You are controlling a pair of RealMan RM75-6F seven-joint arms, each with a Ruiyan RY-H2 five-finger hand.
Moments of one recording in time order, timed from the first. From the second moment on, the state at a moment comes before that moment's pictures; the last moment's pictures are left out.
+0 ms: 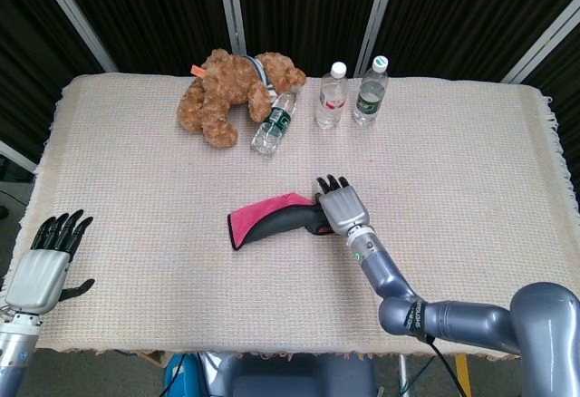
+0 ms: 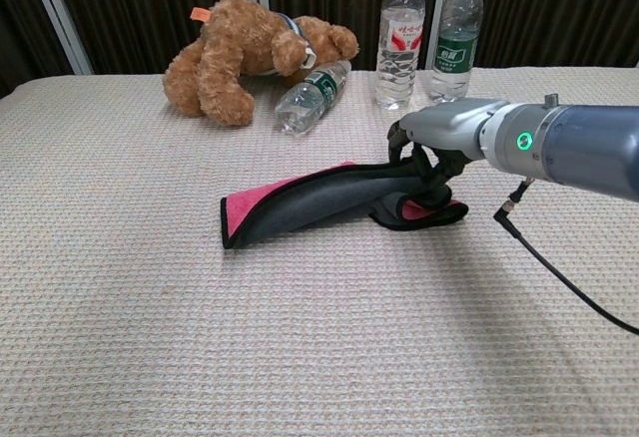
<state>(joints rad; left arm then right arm) -0.14 -1.20 -0.01 -1.62 1.53 1.43 0.20 1.00 -1.57 0.17 -1.51 -0.60 0.90 -0.76</state>
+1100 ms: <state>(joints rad) -0.15 -1.21 -0.01 -1.61 1.53 1.42 0.20 0.99 -1.61 0.16 -1.46 -0.67 0.96 -0.71</state>
